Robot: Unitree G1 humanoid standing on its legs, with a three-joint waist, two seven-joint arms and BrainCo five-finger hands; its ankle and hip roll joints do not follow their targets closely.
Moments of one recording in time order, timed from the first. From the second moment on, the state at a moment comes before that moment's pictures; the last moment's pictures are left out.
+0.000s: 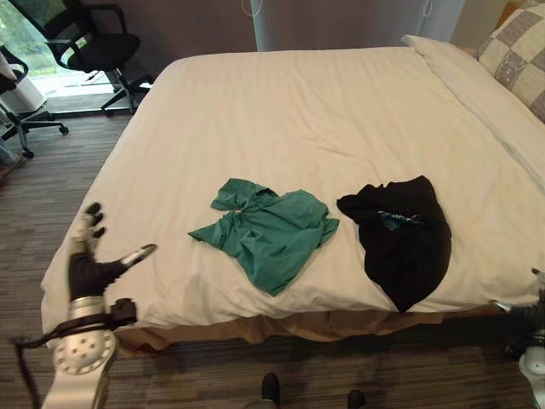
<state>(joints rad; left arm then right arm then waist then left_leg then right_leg) 0.23 0.63 0.17 -0.01 -0.18 -0.24 0.15 0.16 -0.62 -0.14 0.33 -0.25 -0.03 -0.43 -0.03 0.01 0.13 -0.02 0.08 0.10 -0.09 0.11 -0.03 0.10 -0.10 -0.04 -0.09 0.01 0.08</state>
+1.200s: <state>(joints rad) -0.43 0.49 -0.27 0.55 0.32 -0.15 0.31 -0.46 -0.83 0.30 0.24 -0.35 -0.04 -0.43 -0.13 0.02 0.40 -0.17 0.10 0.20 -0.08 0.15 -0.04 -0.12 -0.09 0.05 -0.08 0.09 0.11</state>
